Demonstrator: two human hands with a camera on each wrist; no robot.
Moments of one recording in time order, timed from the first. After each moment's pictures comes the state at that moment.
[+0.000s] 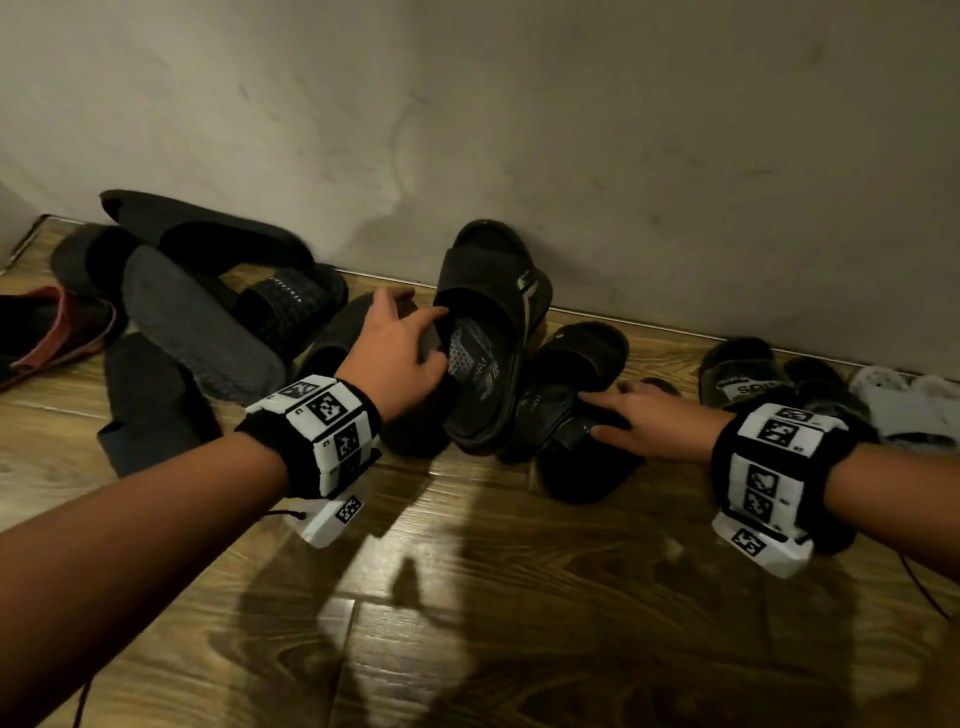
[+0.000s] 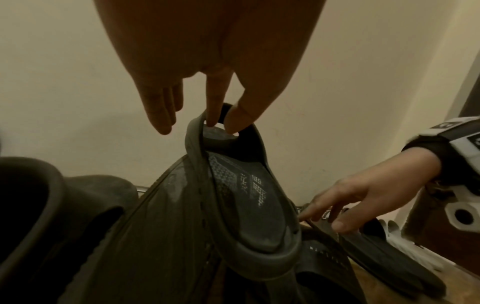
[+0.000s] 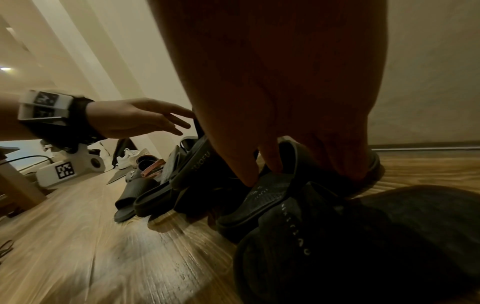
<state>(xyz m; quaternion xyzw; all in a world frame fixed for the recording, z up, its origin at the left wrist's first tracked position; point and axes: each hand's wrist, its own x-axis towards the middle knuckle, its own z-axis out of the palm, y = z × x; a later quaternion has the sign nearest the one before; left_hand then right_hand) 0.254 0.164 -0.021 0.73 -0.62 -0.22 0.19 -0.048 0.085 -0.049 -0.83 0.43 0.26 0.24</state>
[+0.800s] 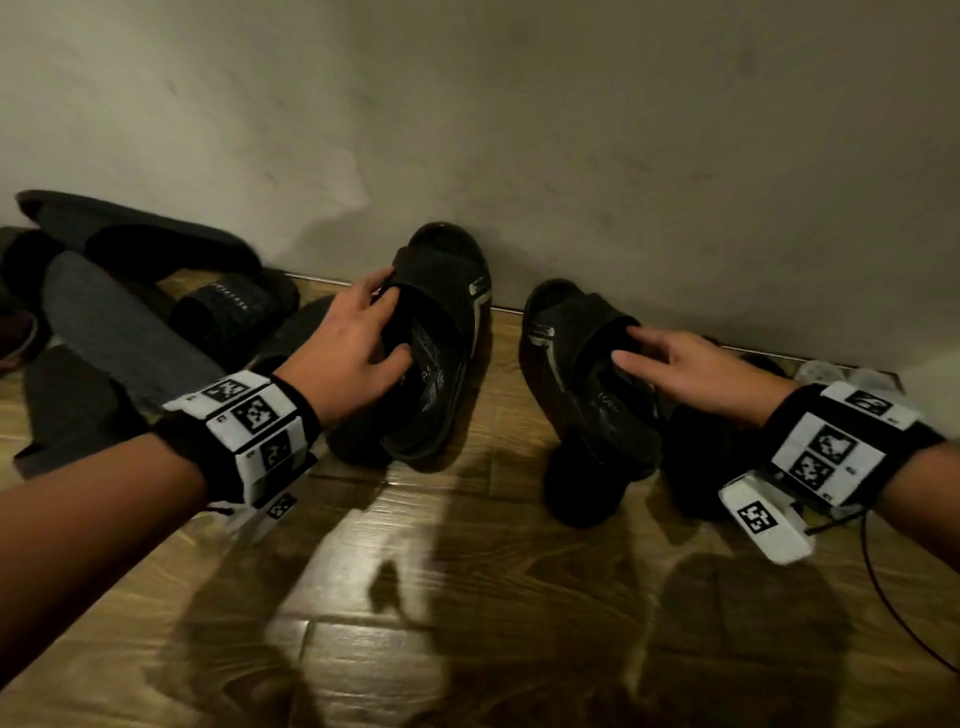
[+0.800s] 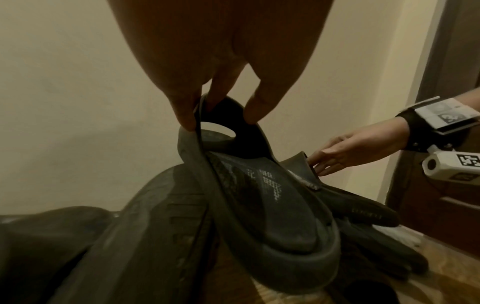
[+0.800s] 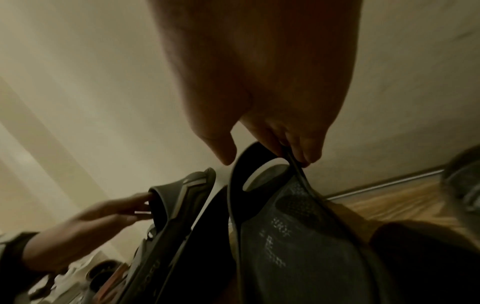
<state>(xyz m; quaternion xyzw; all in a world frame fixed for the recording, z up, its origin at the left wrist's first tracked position) 0.252 0.151 -0.008 0.65 -0.71 -0.19 0.19 -0.094 0.055 0.015 -0.75 0.56 0.03 0.36</state>
